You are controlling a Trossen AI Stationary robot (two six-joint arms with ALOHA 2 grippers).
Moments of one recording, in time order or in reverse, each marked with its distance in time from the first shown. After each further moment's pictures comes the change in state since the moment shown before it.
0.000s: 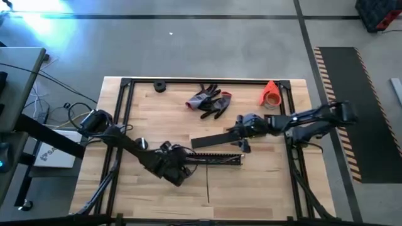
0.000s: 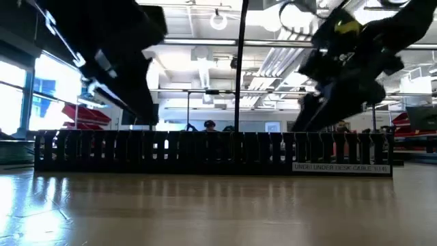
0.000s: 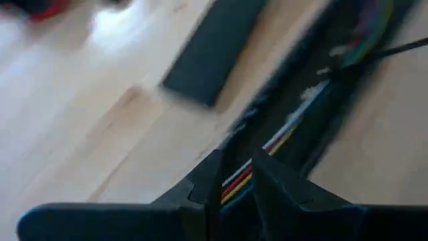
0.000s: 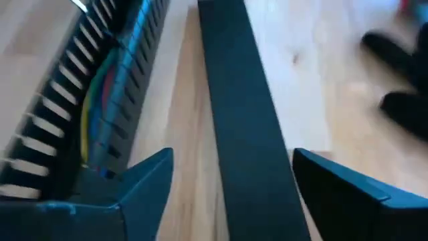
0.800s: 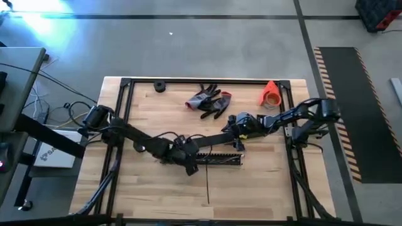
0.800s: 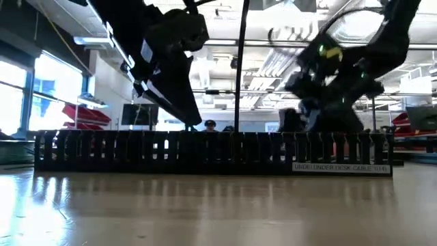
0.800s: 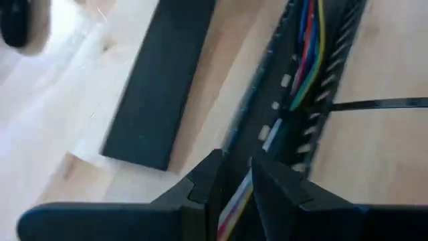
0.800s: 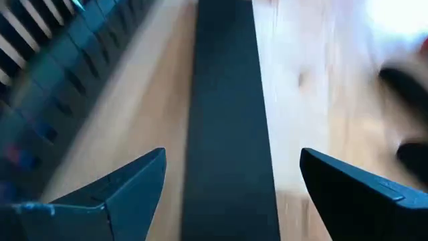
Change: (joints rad) left arm 0.167 -0.009 0.002 0.148 0.242 0.301; right arm -0.072 0.265 0.005 0.263 -0.035 -0.217
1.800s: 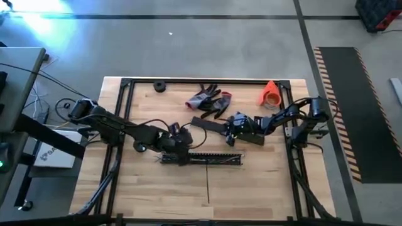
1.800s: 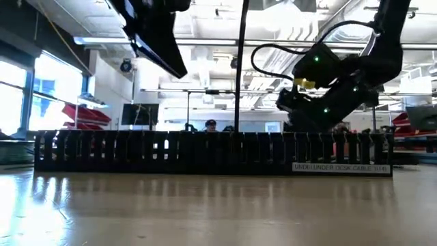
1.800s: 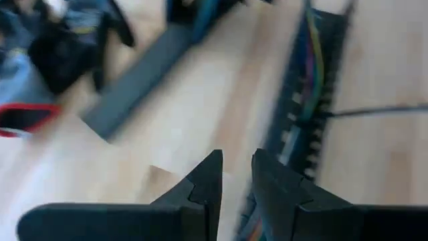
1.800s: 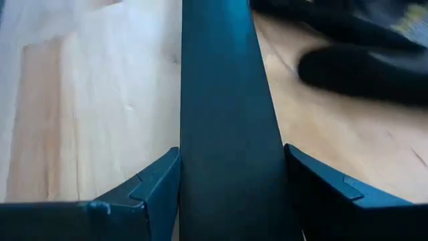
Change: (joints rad) left arm 0.024 -0.218 0.029 -0.201 0.014 0.128; right arm 0.030 0.035 -0.008 0.063 0.333 0.580
